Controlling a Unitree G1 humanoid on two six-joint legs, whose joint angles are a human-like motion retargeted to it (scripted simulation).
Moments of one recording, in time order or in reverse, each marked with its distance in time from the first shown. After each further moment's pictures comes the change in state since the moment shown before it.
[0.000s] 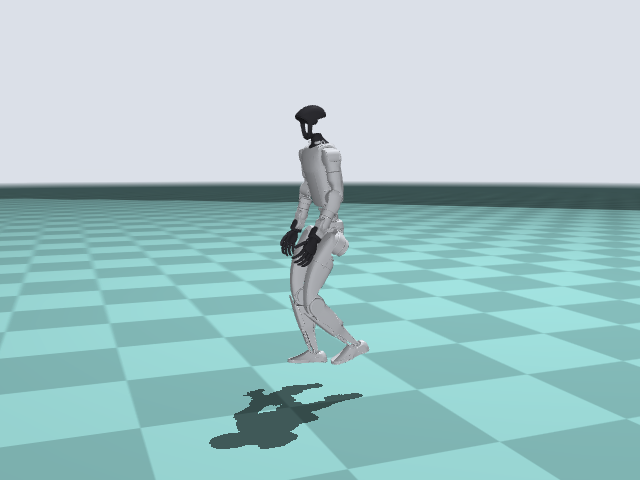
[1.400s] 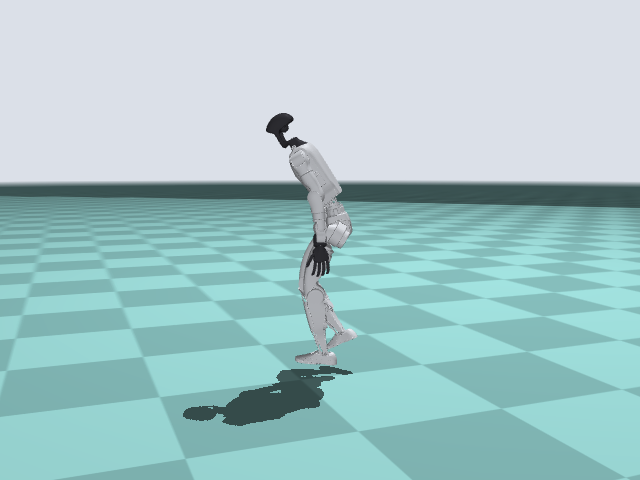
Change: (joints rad) left arm 0.082 -0.033 -0.034 0.176 -0.129 0.103 -0.006; right arm -0.074 0.051 0.104 -0.116 -0.039 0.021 0.056; waist -0.126 -0.117 0.157; left_leg -0.182 -0.167 0.197 -0.662 0.250 0.169; right_leg -0.386 -0.353 -0.103 0.656 0.115 0.023
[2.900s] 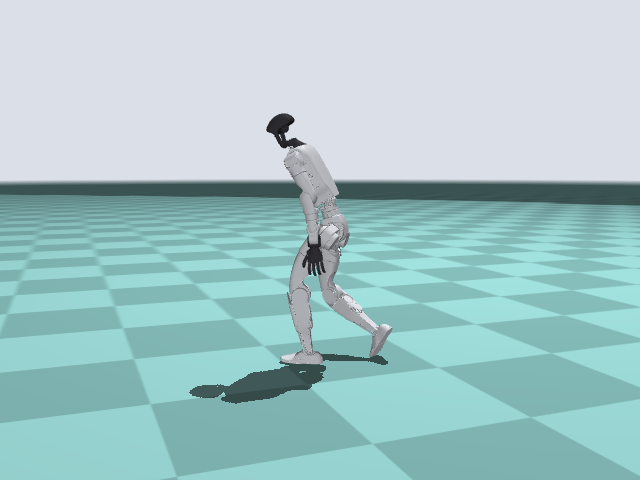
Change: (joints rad) left arm 0.029 -0.004 -0.159 0.055 0.214 0.055 -0.139; right arm 0.074 0.017 -0.037 0.082 0.023 0.022 0.077; waist 0.088 -0.038 -0.076; left_leg -0.112 0.058 0.104 0.066 0.070 0.015; right_leg 0.313 -0.032 0.007 0.012 0.198 0.038
